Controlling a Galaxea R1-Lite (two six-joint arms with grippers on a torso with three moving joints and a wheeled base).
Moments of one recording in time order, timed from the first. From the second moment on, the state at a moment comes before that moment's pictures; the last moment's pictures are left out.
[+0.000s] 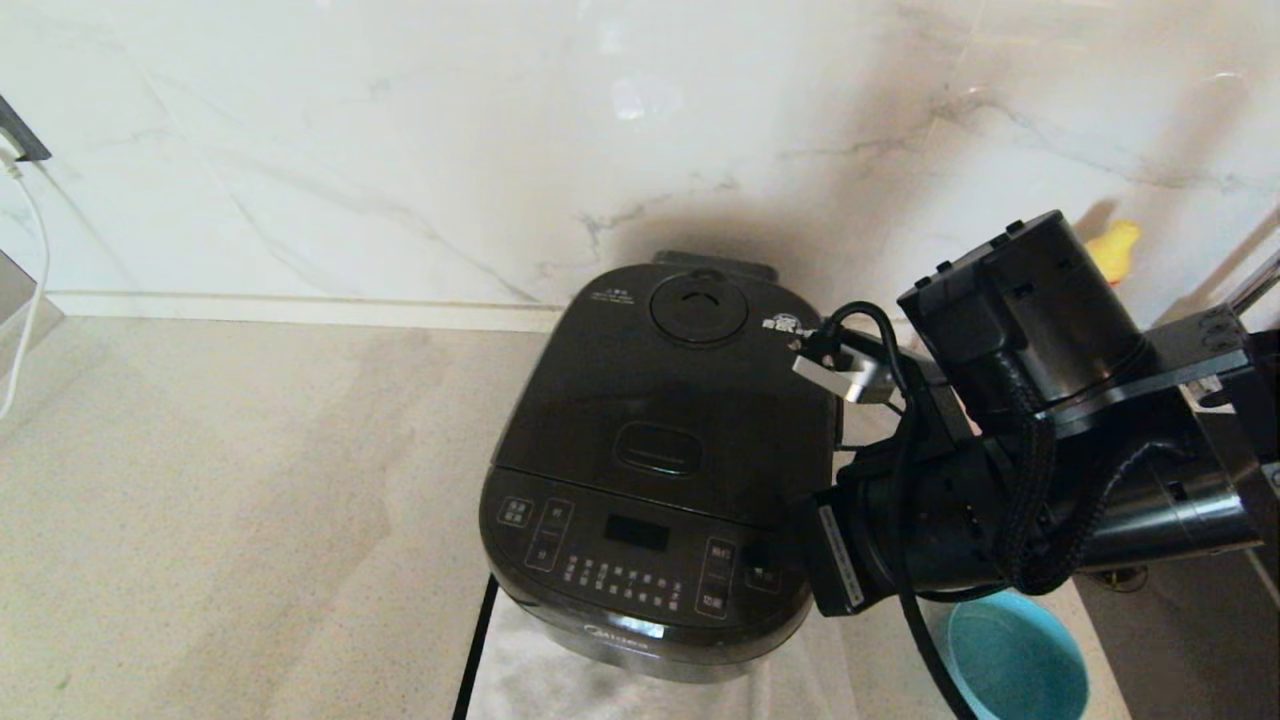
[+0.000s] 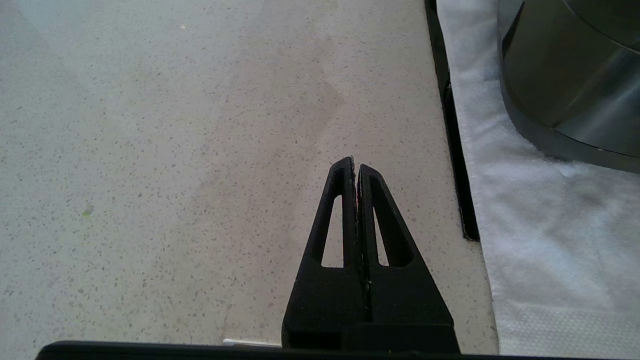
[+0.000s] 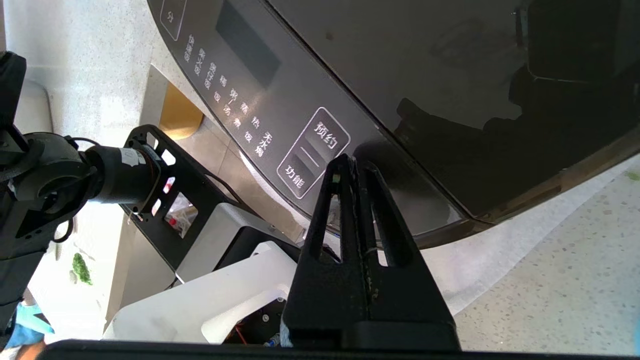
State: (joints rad) left arm -0.01 0.00 0.00 0.00 -0.01 0.03; right arm 0.80 1.64 -1.30 0.39 0.13 0.42
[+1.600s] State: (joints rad) left arm -0.01 0.00 0.00 0.00 -0.01 0.03; right arm 0.80 1.63 -1.21 0.36 0.13 0.42
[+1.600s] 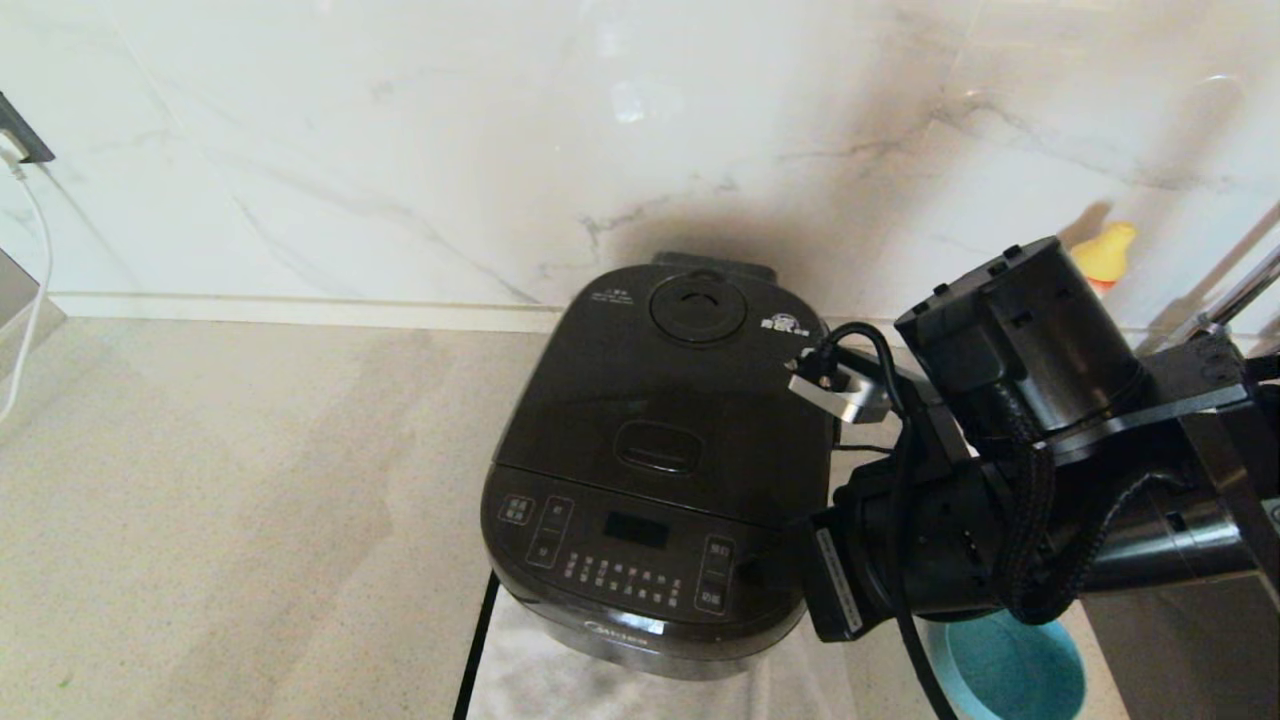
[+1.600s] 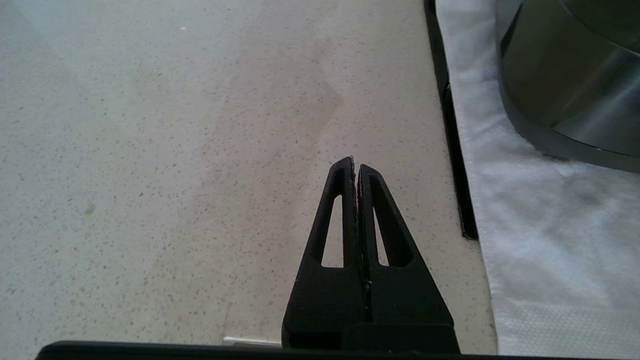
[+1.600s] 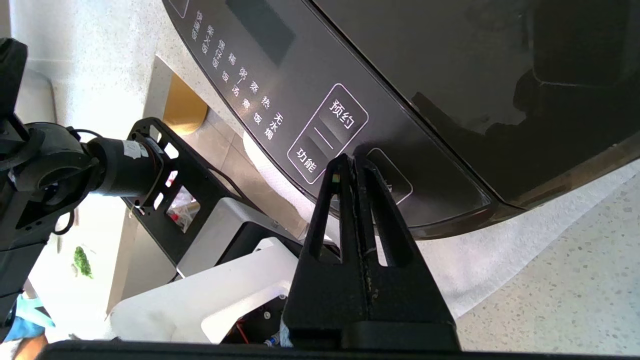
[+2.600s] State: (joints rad) left arm -0.01 0.00 0.00 0.00 -0.01 0.03; right arm 0.76 1.59 -1.23 0.31 0.11 0.43
